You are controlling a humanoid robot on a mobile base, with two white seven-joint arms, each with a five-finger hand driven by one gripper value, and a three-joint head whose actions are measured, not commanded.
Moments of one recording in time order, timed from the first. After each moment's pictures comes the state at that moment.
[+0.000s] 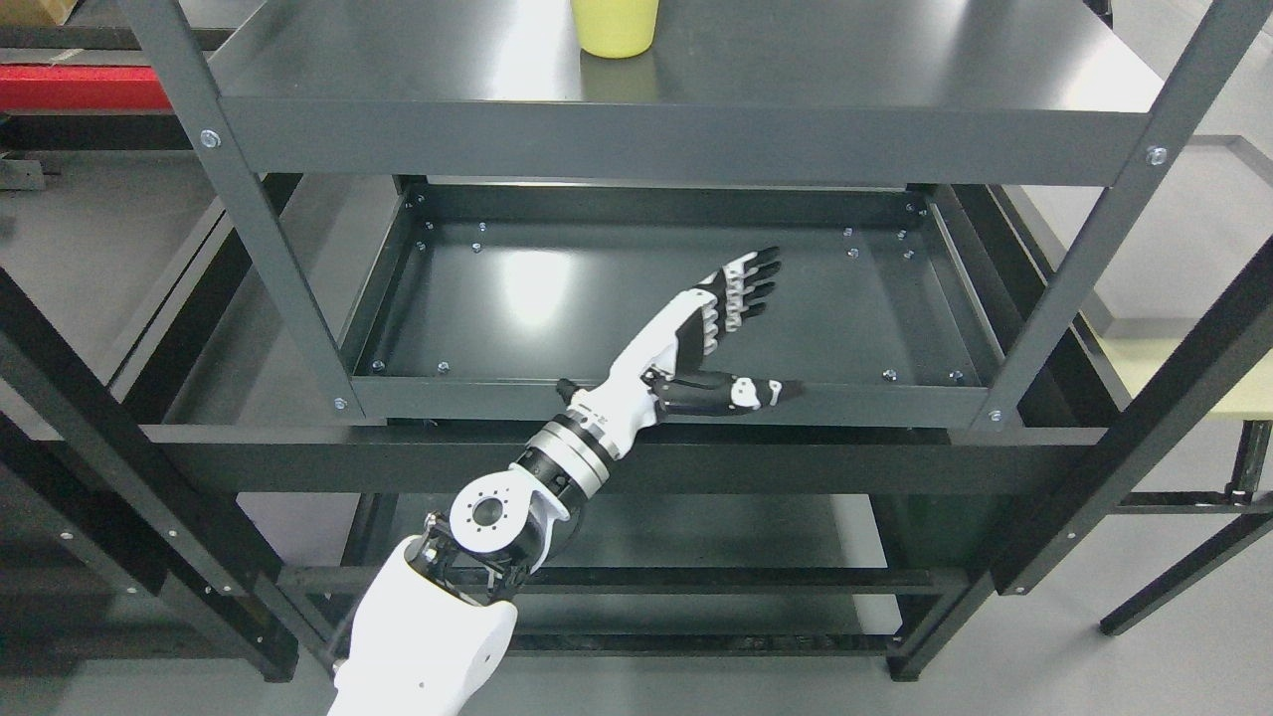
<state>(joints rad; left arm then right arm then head) -0.54 0.00 -0.40 -1.53 0.25 0.10 -0.14 0.00 0.00 0.00 -0.24 0.00 0.09 -0.12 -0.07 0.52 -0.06</state>
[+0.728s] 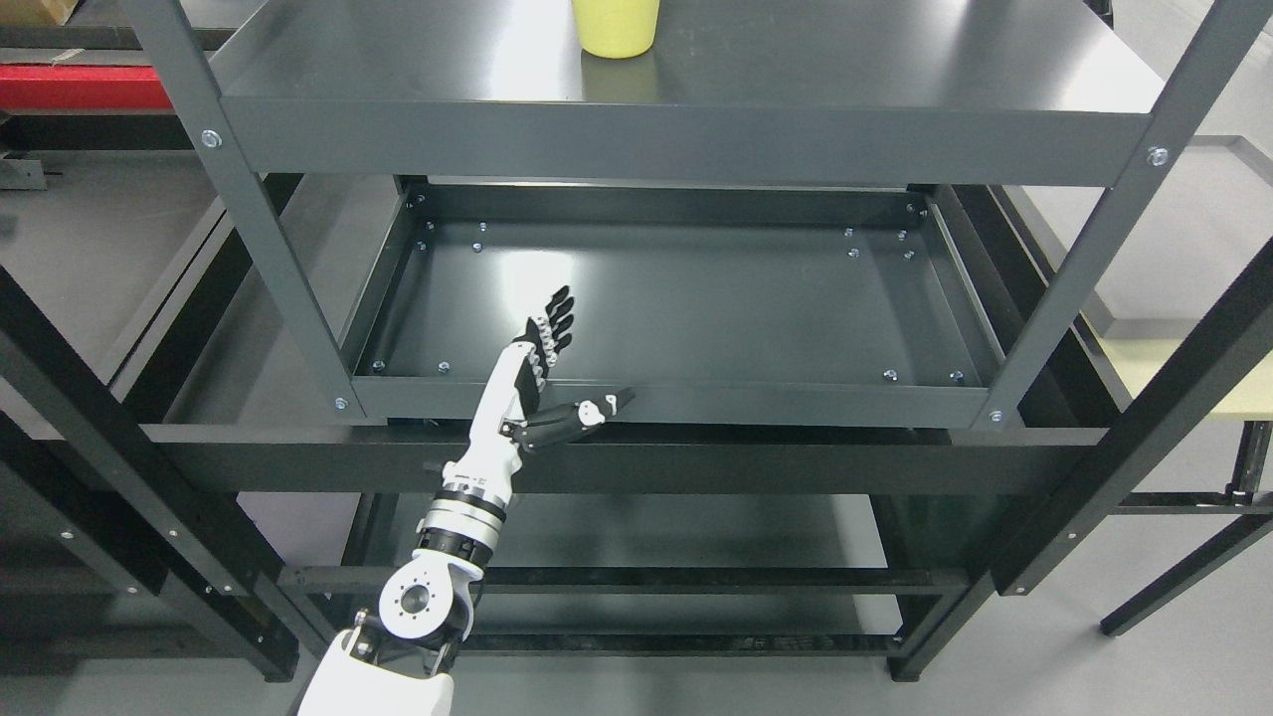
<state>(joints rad) -0.34 0.00 -0.22 -1.48 0.11 -0.06 0.04 0.00 0.00 0.00 -0.24 0.00 0.09 -0.12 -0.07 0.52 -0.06</state>
